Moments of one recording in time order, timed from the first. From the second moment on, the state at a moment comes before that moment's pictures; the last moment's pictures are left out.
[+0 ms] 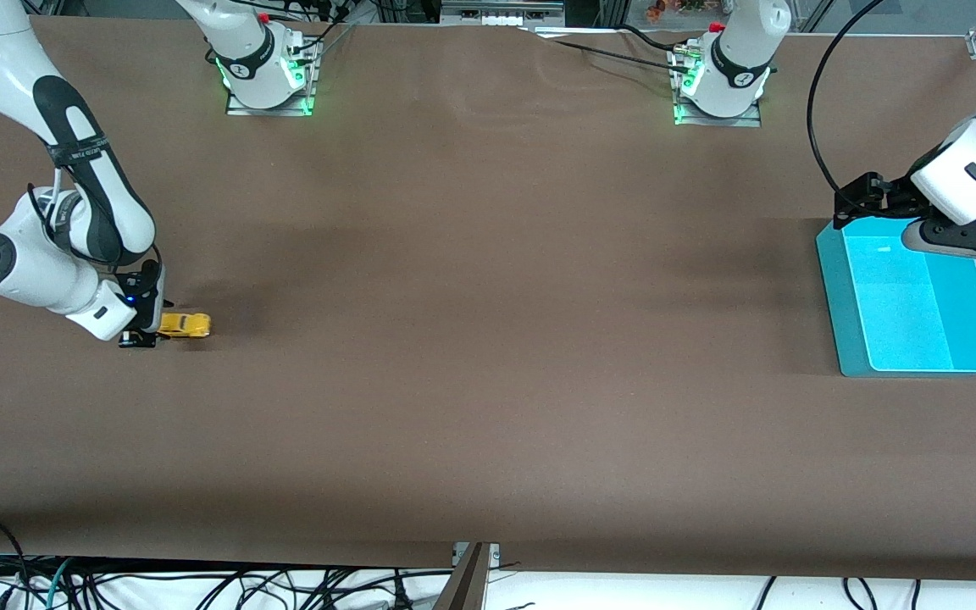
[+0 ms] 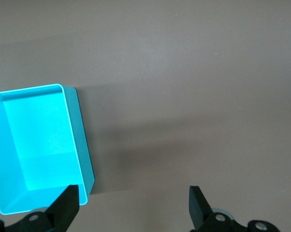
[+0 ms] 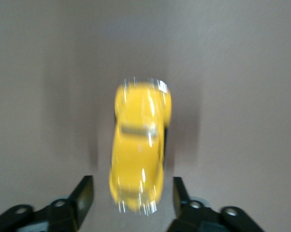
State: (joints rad) left arm -0.04 0.03 -0.01 -1.64 0.01 1.60 0.07; right arm -0.32 0.52 0.15 -1.97 -0.04 2.42 -1.81
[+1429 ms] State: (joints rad) left arm -0.04 0.03 -0.01 -1.63 0.01 1.59 0.07; right arm -0.14 0.10 0.21 -1.76 -0.03 1.87 -0.71
